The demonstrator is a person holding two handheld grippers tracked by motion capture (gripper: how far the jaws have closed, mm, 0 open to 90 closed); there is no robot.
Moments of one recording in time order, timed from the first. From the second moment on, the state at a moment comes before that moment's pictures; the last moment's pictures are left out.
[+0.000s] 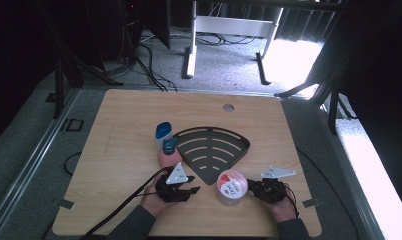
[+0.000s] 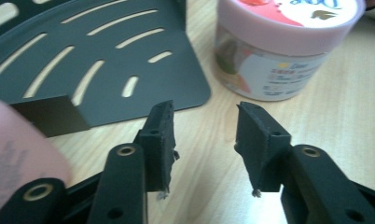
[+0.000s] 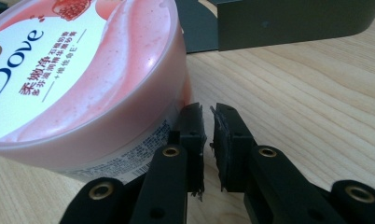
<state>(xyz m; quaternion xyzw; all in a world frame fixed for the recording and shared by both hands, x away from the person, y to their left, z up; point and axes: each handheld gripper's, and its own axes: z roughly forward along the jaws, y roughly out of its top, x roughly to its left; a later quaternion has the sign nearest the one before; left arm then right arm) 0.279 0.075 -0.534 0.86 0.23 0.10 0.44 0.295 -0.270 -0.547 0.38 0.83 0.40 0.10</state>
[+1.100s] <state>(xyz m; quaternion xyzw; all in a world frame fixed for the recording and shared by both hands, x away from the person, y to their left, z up) 0.276 0.031 -0.536 0.88 0.18 0.07 0.43 0.284 -0.280 -0.541 0.27 0.88 0.37 0.09</state>
